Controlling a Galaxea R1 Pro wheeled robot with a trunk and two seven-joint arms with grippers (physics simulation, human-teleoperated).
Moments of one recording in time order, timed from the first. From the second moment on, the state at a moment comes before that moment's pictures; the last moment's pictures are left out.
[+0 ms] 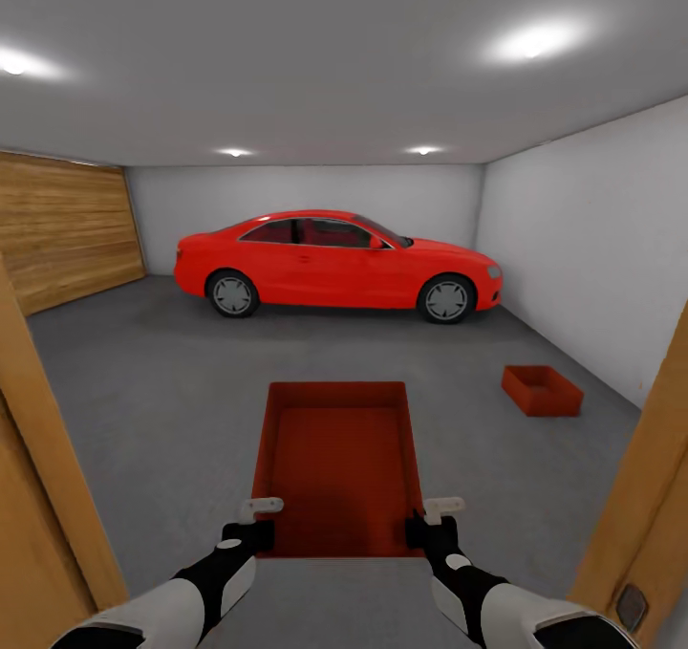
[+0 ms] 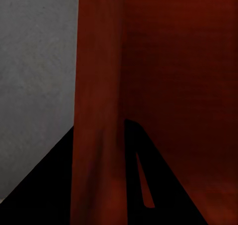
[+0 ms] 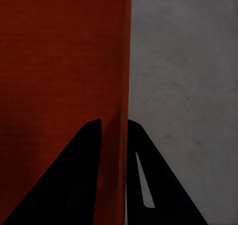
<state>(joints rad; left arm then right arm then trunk) -0.70 -0.10 -0.08 -0.10 0.11 -0.08 0.17 -0.72 0.11 0.14 0.03 -0.07 -0.38 -0.11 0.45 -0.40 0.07</state>
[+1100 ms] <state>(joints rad) -0.70 -0.10 -0.08 -0.10 0.11 -0.08 0.17 -0.72 0.11 0.15 0.03 -0.07 -0.38 -0.11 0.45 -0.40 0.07</state>
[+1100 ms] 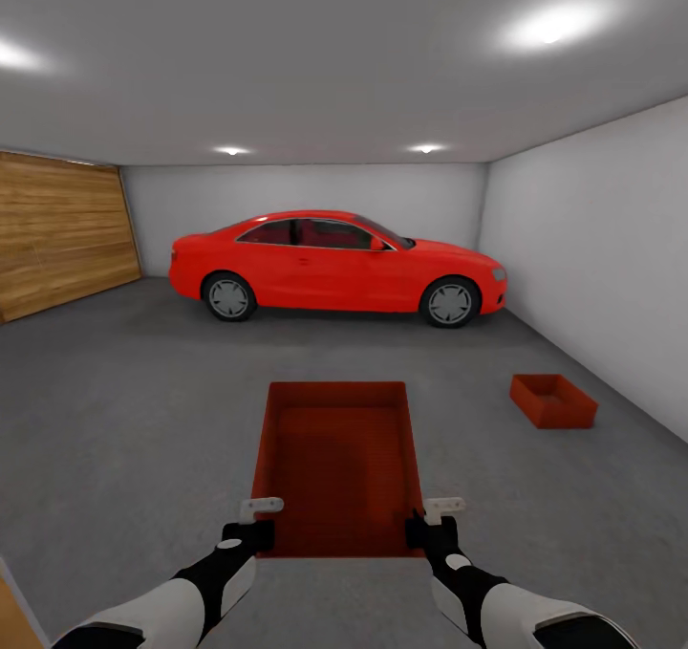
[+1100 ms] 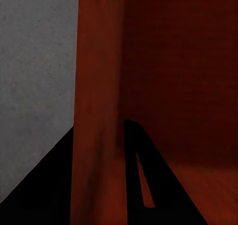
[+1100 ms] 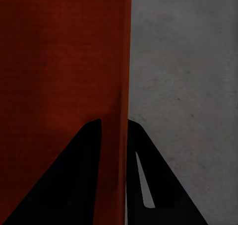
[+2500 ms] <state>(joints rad) -0.70 -0.10 -0.08 -0.10 0.11 -0.08 0.17 -0.72 0.11 0.15 0.03 -0.07 -0.37 -0.11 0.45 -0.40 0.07</state>
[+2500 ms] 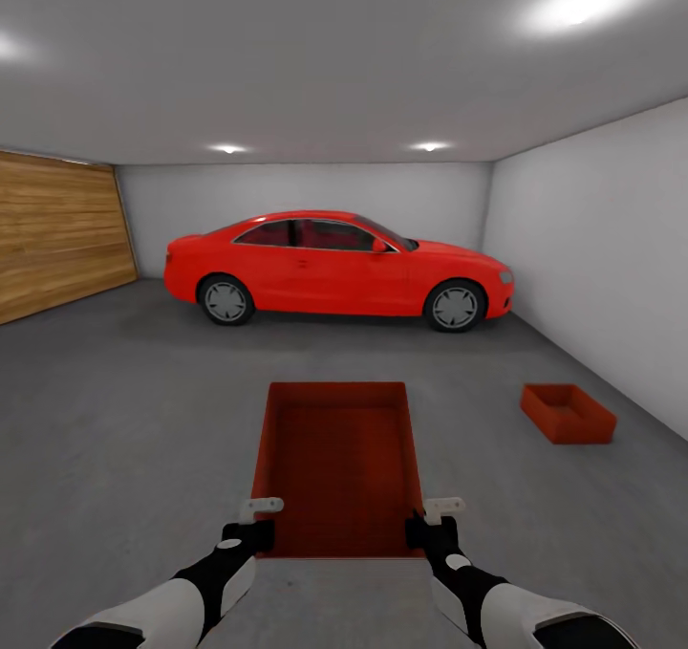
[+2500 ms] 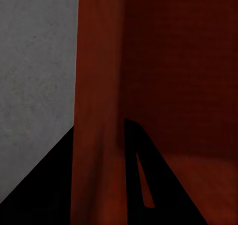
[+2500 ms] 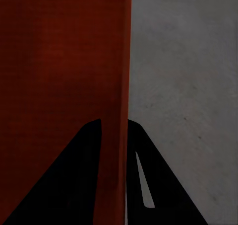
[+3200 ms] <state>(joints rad) -0.70 -0.10 -0.08 -0.10 0.11 -0.08 0.17 -0.72 0.11 0.15 0.03 -0.07 -0.38 -0.11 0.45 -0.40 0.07</state>
